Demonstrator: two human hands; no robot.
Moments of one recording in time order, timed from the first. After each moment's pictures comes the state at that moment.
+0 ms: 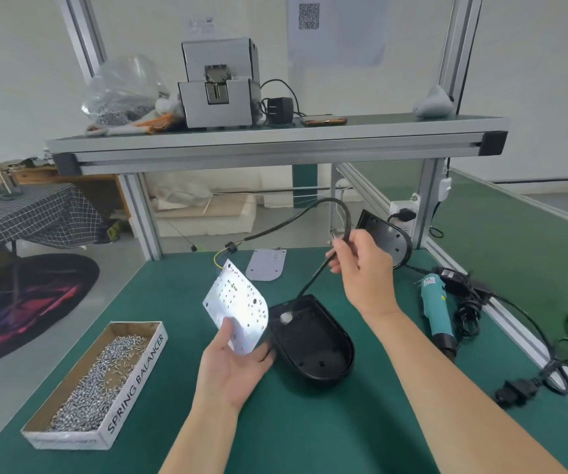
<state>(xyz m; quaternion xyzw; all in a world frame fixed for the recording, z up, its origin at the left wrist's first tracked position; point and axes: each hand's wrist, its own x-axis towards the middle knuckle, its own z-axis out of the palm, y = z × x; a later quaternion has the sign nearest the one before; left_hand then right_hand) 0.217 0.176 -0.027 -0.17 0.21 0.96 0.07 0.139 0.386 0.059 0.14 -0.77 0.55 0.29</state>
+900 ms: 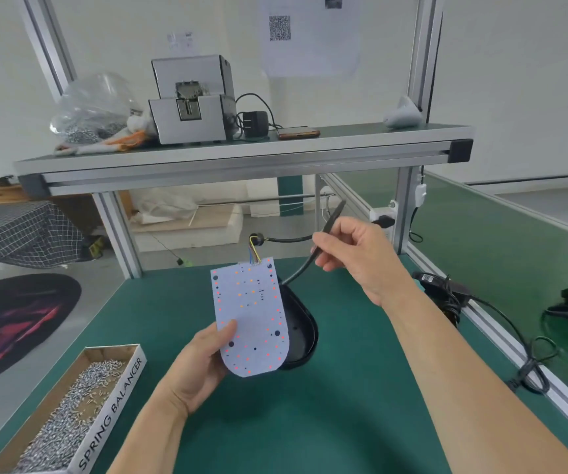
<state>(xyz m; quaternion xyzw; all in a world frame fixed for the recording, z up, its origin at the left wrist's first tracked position) 0.207 0.155 0.005 0.00 0.58 0.81 0.06 0.149 0.419 0.119 0.20 -0.69 0.68 0.09</state>
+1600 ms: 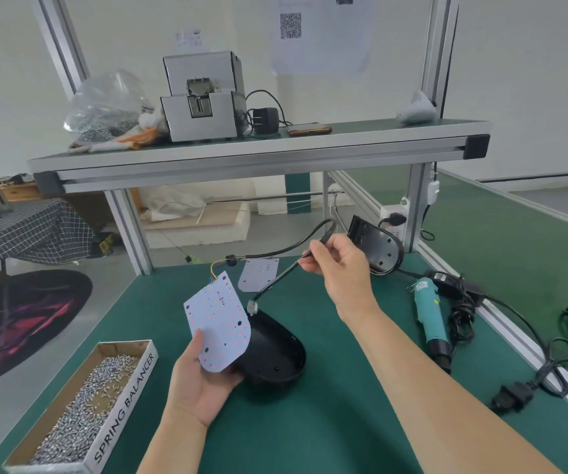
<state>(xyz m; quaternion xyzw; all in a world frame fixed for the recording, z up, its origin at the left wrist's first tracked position) 0.206 0.137 -0.040 -0.10 0.34 0.93 0.01 0.126 0.366 0.066 0.10 -0.65 0.74 0.16</state>
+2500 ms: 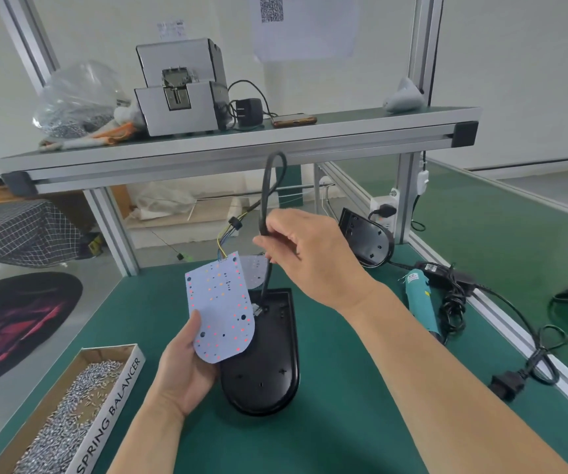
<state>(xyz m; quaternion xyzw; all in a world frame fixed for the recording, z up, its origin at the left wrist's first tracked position) 0.200 0.144 -0.004 -0.05 0.42 0.91 0.01 0.167 0.365 0.133 0.40 -0.75 0.40 0.34</state>
